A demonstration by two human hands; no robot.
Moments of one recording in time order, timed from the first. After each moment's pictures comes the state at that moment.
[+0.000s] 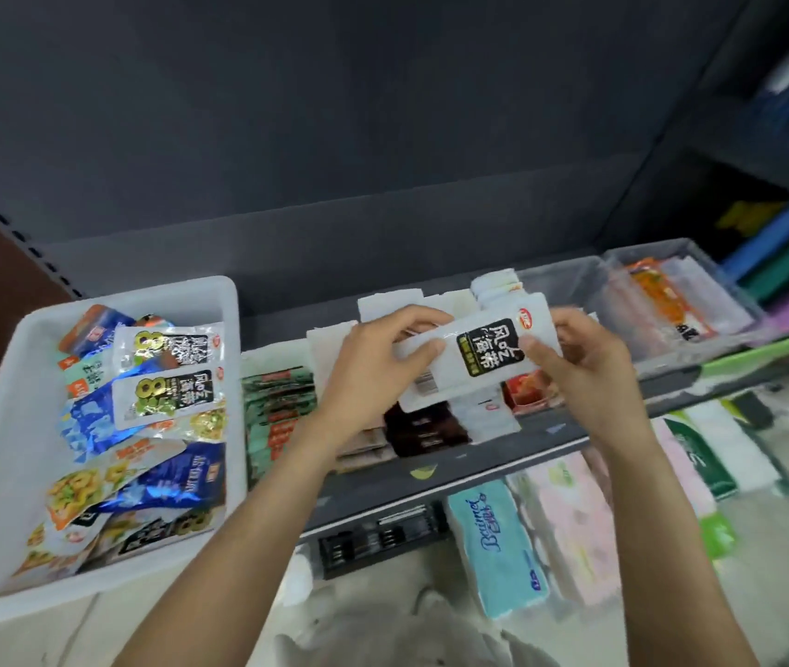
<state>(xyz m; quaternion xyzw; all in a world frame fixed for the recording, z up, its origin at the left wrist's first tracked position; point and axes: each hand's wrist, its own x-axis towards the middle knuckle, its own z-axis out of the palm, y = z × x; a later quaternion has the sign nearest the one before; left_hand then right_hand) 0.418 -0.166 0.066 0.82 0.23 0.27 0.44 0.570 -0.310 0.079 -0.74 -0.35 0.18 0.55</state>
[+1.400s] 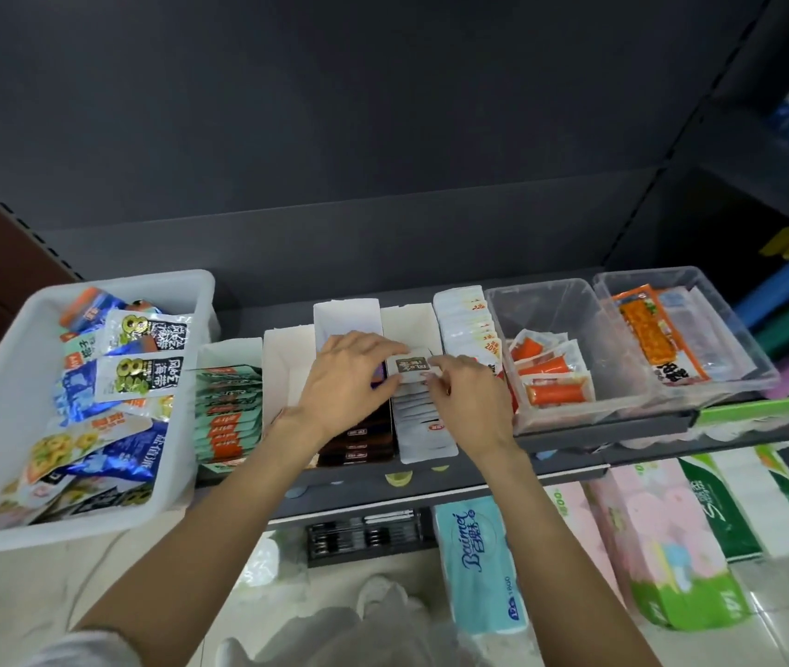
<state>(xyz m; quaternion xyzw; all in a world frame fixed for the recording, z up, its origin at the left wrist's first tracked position) 0.478 -0.172 0.008 0.94 0.29 0.15 0.11 0.616 -0.278 0.000 -0.82 -0.51 0.07 0.24</state>
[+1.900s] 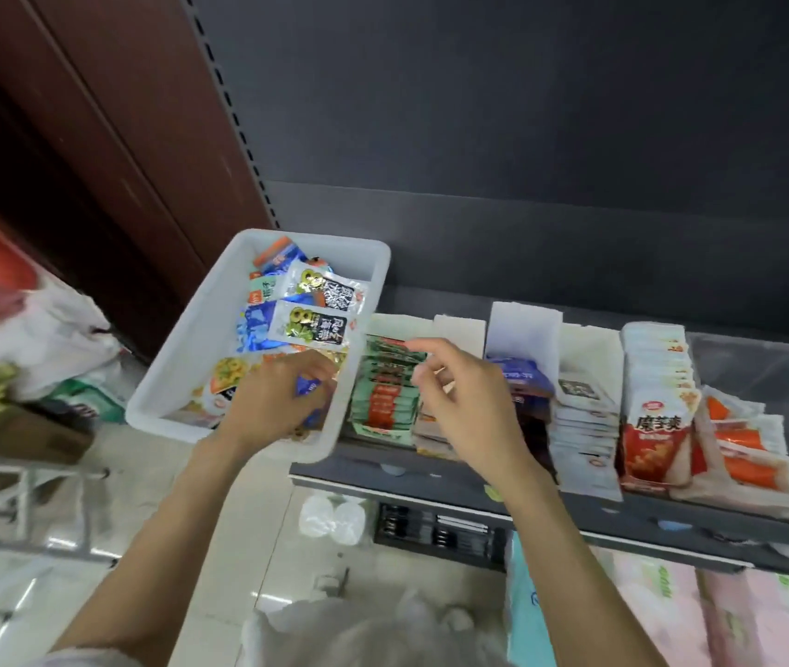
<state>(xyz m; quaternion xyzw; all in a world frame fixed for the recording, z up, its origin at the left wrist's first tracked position) 0.236 -0.146 0.028 0.80 0.54 0.17 0.21 0.457 -0.223 0.057 -0.62 -0.65 0.24 0.38</state>
